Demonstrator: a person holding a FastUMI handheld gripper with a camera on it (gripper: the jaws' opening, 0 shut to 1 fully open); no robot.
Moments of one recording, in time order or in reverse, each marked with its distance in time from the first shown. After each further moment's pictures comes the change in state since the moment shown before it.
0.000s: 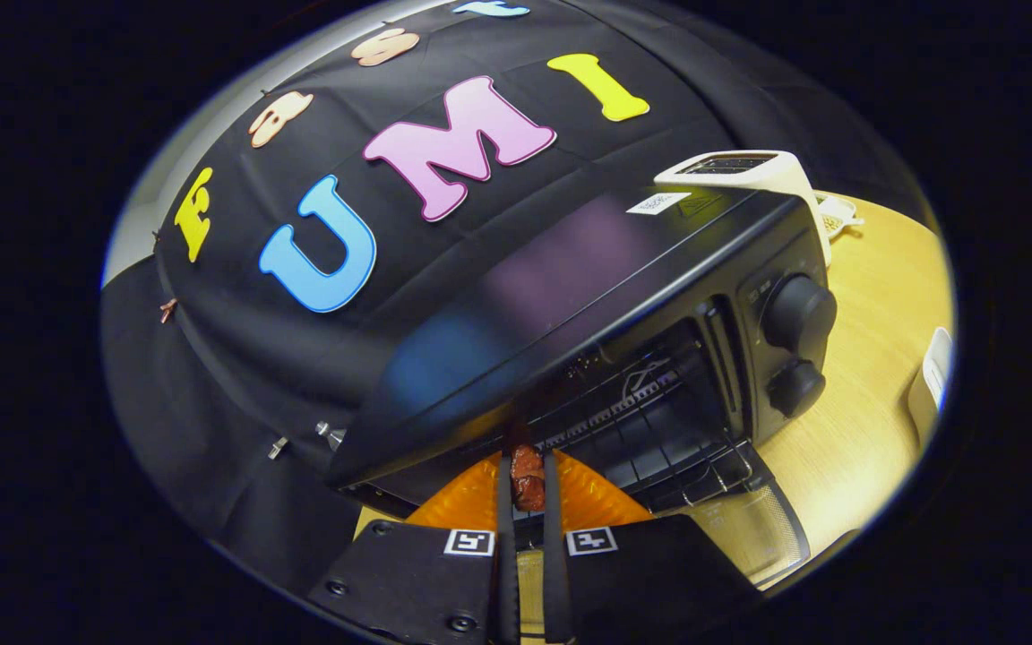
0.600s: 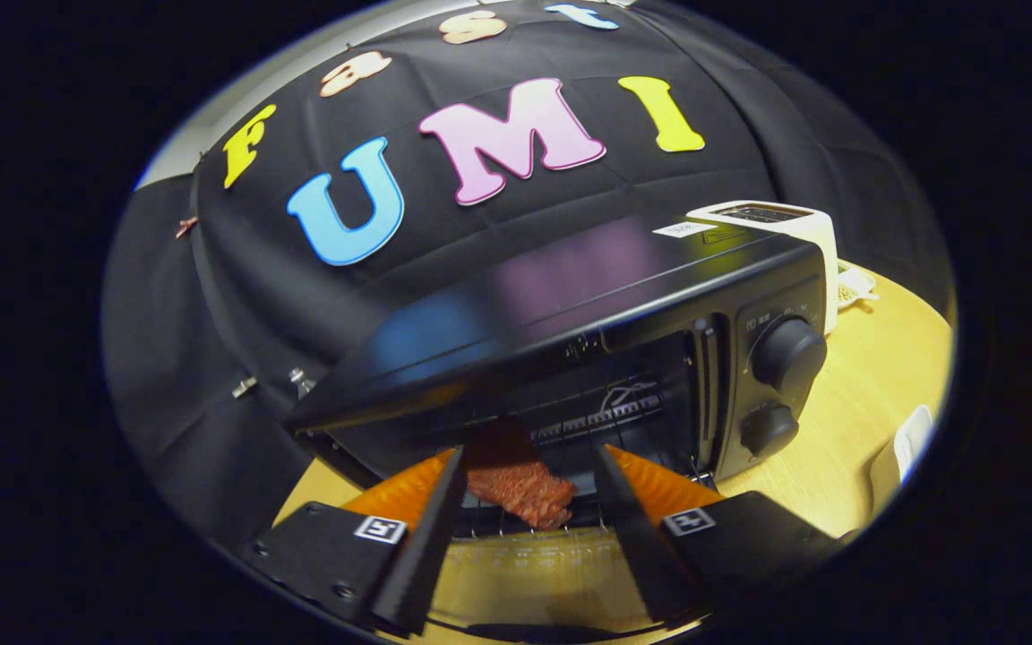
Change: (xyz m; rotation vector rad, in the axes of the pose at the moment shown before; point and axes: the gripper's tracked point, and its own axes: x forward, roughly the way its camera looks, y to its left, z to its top) arm -0.020 -0.028 -0.012 -0.292 0.016 -0.026
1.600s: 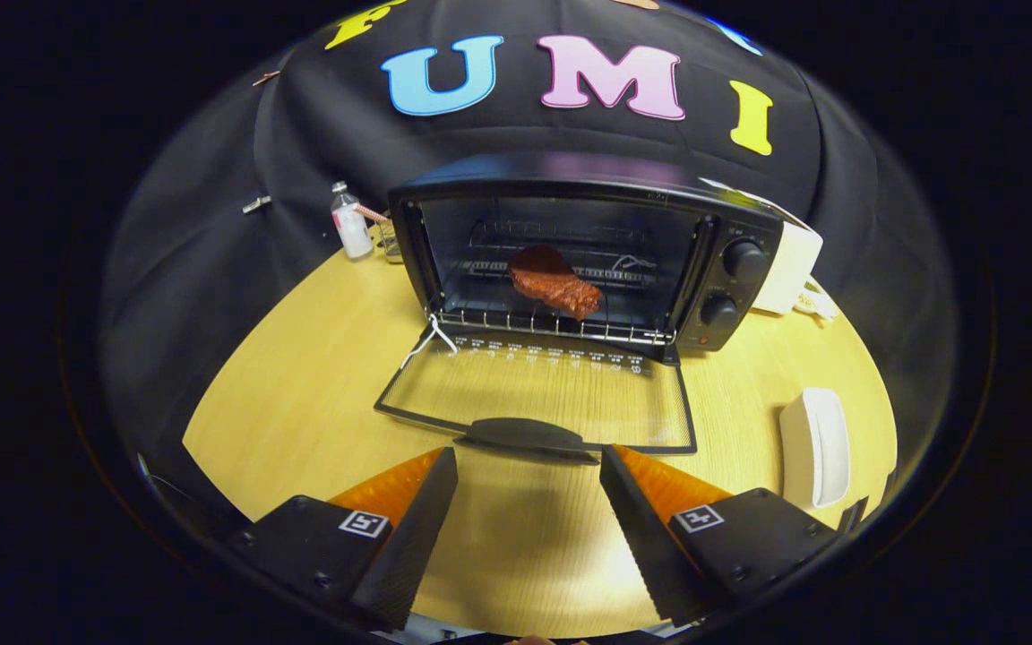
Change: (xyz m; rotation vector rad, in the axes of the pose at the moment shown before) arm -0.124 0.016 -0.114 -0.318 0.375 -0.096
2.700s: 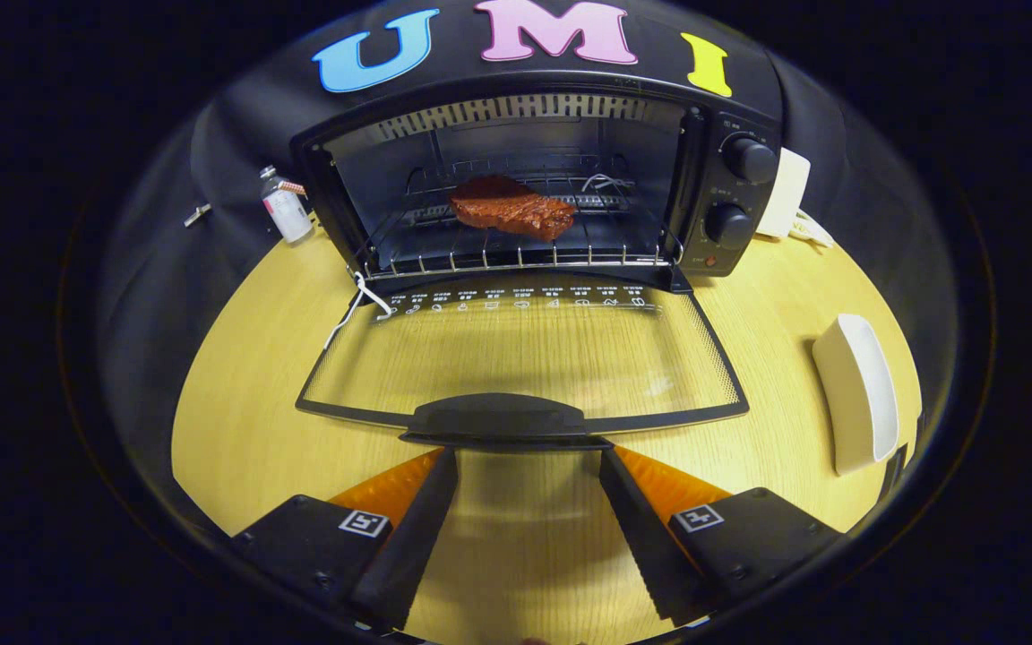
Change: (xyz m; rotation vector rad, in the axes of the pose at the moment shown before) arm 0.046 -0.012 -0.024 0.140 0.103 -0.073
